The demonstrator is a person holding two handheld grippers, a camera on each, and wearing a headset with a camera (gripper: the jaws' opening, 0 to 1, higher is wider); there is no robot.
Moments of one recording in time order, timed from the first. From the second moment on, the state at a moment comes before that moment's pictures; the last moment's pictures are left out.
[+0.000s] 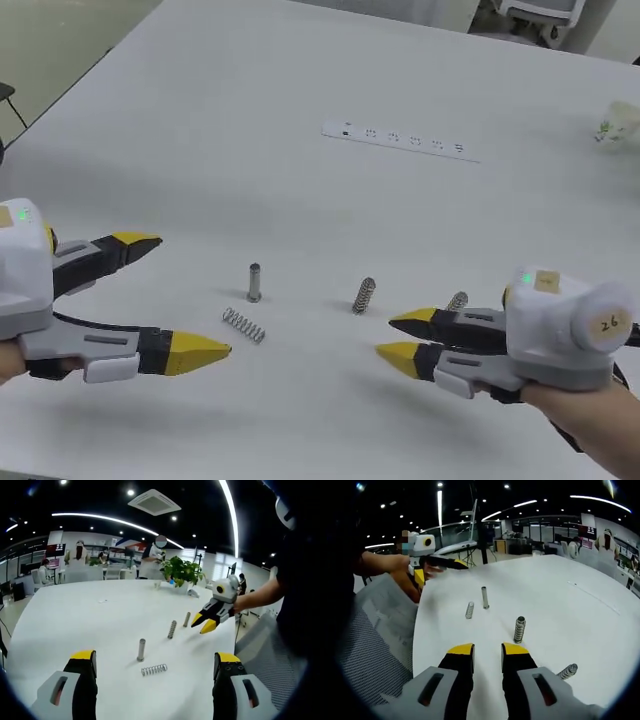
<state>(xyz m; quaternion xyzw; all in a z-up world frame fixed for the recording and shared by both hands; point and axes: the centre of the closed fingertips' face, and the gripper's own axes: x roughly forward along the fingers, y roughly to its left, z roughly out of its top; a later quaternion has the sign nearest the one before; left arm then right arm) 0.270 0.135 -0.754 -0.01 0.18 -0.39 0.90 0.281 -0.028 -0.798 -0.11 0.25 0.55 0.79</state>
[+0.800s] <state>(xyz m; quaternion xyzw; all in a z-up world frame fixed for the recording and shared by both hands) 0.268 0.141 -0.759 -0.01 0.18 -0.38 0.91 0.275 0.073 -0.781 -0.13 0.20 0.61 0.75</state>
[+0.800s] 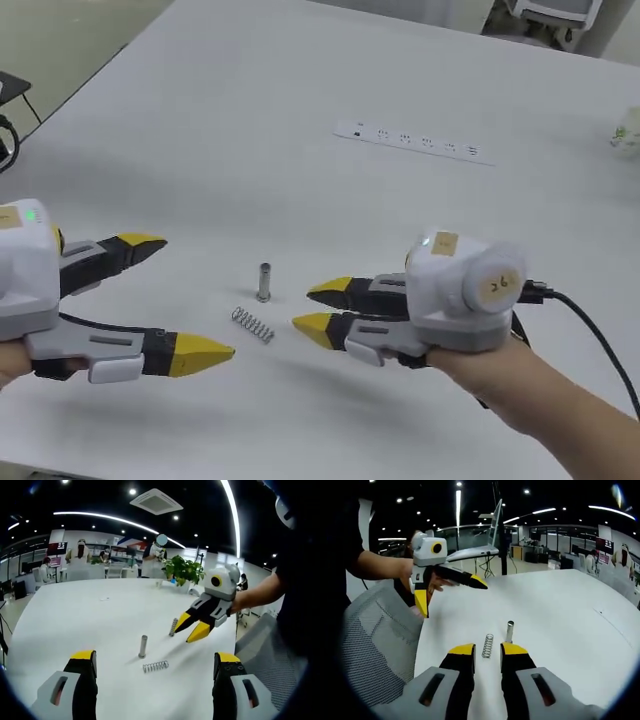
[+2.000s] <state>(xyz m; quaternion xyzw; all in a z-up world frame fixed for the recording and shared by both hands) 0.266 0.143 -0.765 -0.01 0.20 -0.38 0.90 0.281 0.111 -0.855 -0.21 0.26 0.59 0.73</state>
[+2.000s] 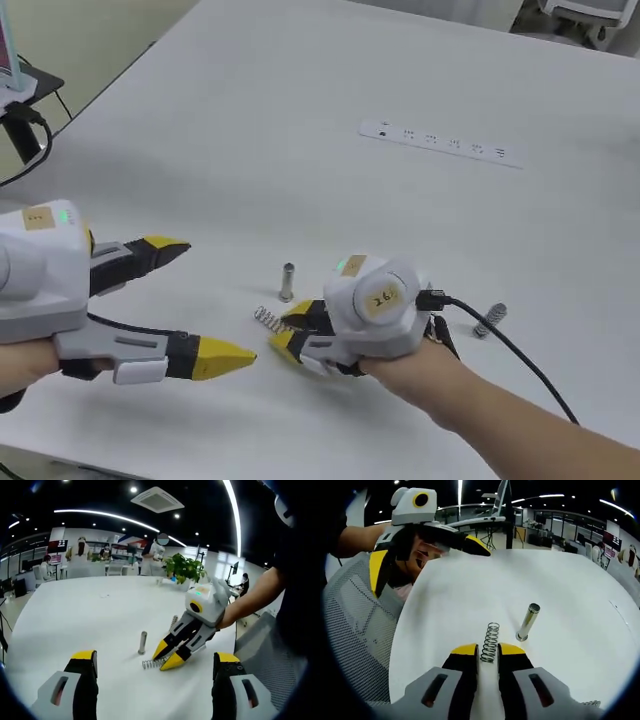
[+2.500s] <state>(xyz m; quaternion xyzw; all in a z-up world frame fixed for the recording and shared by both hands) 0.264 0.137 -0.764 -0.01 0.20 -0.39 0.90 0.274 0.112 -0.836 -0.20 0.25 0.61 0.73</state>
